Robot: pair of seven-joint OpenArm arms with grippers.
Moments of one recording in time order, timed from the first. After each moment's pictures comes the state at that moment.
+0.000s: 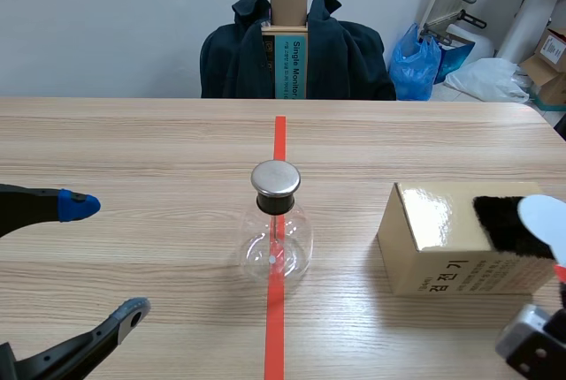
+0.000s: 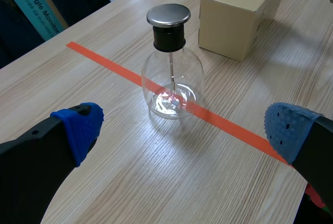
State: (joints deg) left arm 41.9 -36.2 -5.9 106.7 -3.3 -37.5 -25.6; right arm -37.4 15.4 10.4 80.9 -59.6 -31.4 13.6
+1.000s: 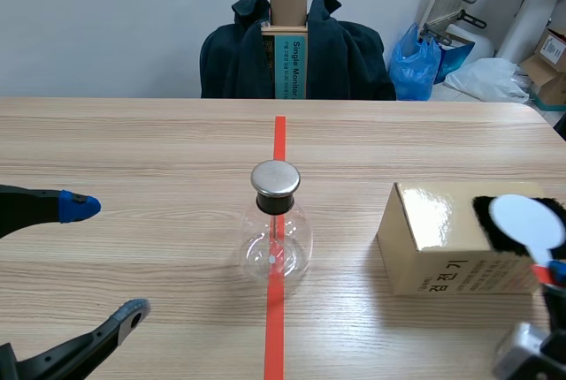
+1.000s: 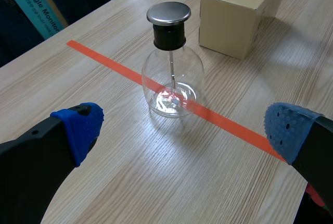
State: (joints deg) left arm 41.9 -36.2 -5.9 106.7 -3.3 -37.5 -25.1; right arm -38.1 15.9 10.0 80.9 -61.8 -32.0 24.4
